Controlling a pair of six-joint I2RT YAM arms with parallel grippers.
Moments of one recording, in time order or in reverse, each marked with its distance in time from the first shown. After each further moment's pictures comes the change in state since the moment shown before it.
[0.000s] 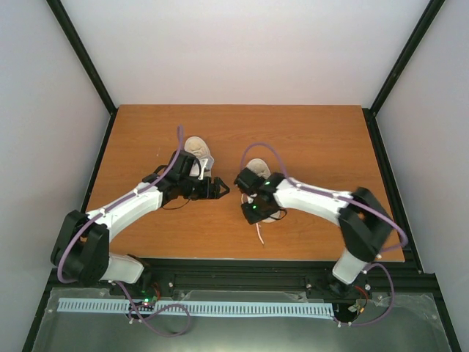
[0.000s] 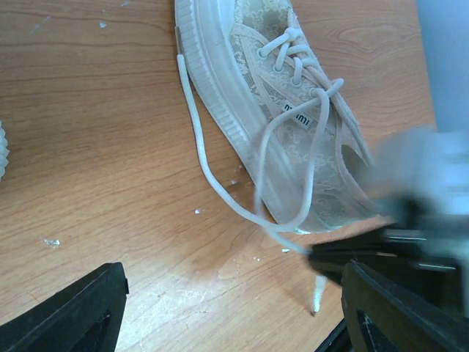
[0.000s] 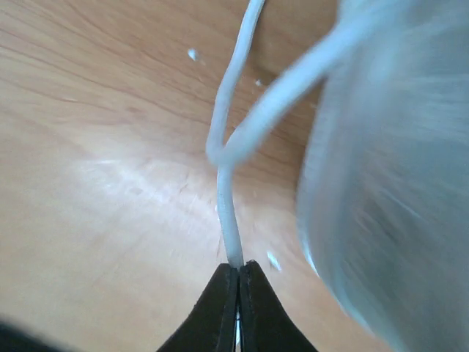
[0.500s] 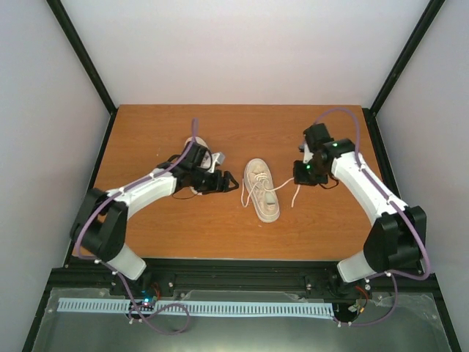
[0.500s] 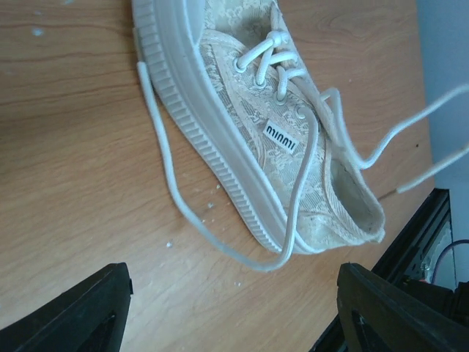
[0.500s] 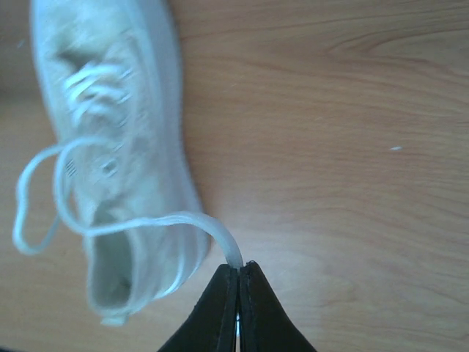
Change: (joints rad) left arm -0.015 0.161 0.126 -0.014 0.066 0.002; right arm -0.535 -0.286 0.135 -0.282 -0.128 -0.103
